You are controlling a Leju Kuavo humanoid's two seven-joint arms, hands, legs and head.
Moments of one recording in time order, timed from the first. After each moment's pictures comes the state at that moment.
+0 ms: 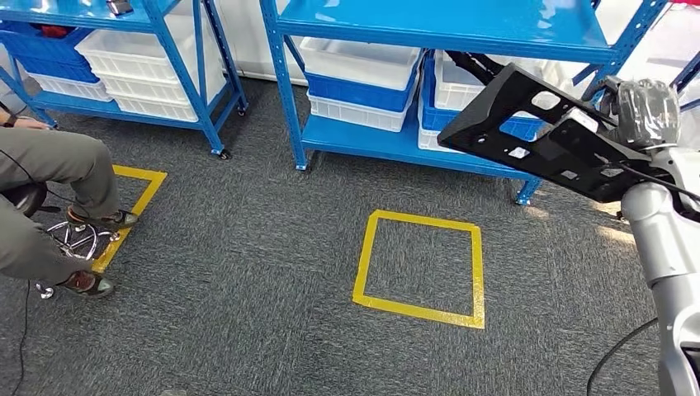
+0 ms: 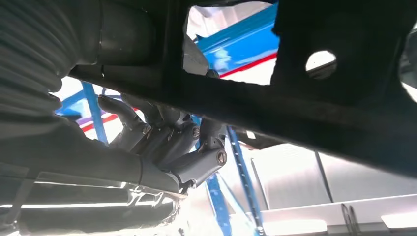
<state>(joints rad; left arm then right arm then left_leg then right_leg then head) -0.10 -0.07 0.58 -0.20 -0.47 0.22 -0.48 -0.92 -0.48 0.29 -0.88 0.76 -0.22 -0.32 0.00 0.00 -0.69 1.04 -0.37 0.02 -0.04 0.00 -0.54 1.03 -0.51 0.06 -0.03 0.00</state>
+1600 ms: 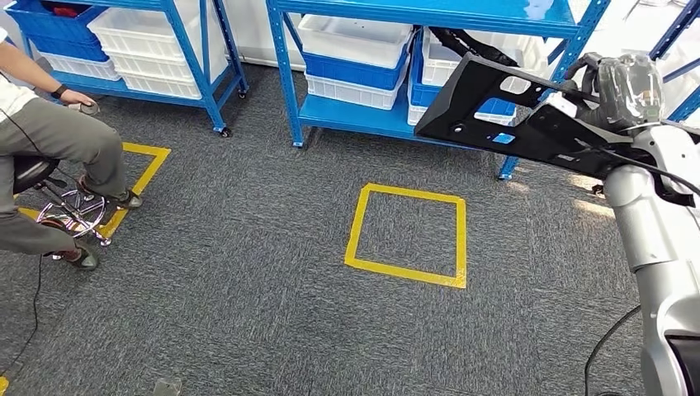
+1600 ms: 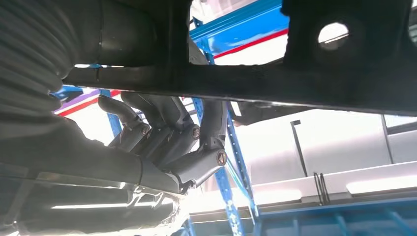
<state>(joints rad) -0.13 -0.08 0.60 -0.21 -0.46 0.23 -0.49 -0.96 -0.43 0.30 -0.94 0.83 -0.21 -0.29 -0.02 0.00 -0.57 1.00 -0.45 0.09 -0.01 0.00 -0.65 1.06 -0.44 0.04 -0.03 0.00</state>
